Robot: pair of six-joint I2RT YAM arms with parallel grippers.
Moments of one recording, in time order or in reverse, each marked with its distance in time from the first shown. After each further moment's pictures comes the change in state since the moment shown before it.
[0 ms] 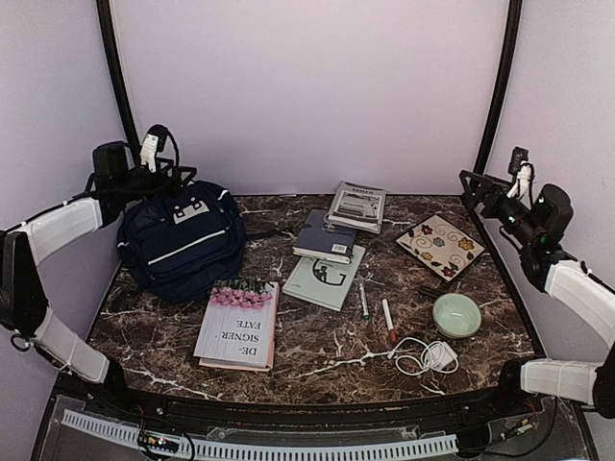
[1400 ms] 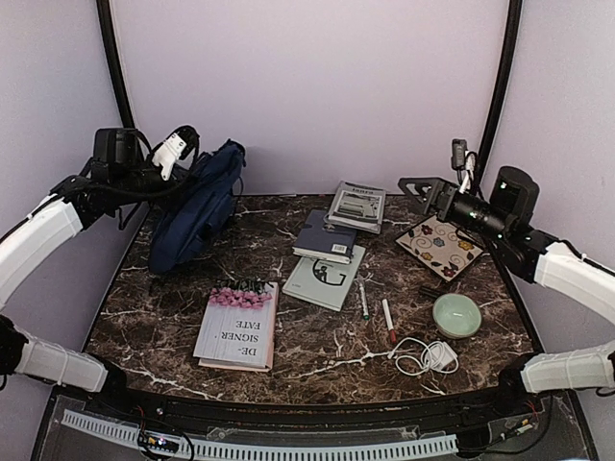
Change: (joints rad) left arm -0.296 -0.191 0.165 -0.597 -0.347 0.357; right arm 0.418 0.045 0.138 -0.234 -0.025 0.151
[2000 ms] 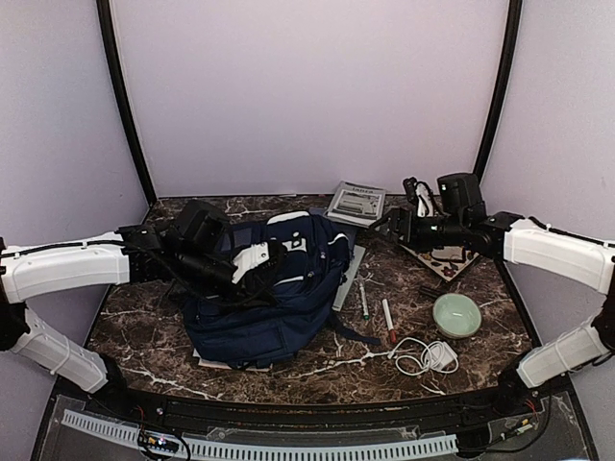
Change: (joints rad) left arm -0.527 0.077 -0.243 -0.038 0.301 -0.138; right arm 0.118 0.286 0.203 -0.428 0.073 0.040
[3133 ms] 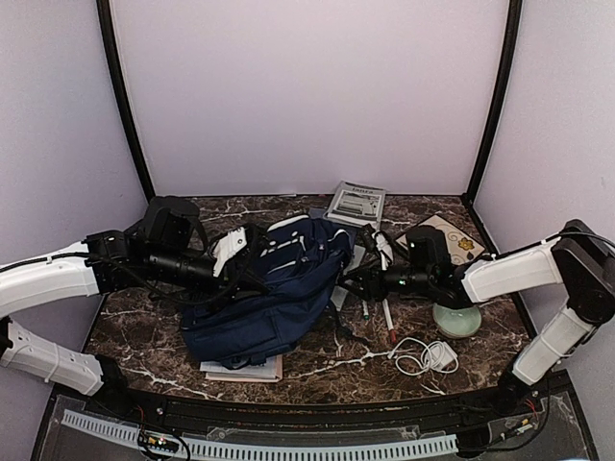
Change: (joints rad) left arm -0.048 -0.180 -0.055 0.063 -0.054 -0.112; right arm 0.182 0.225 -0.304 0.582 -0.100 -0.276
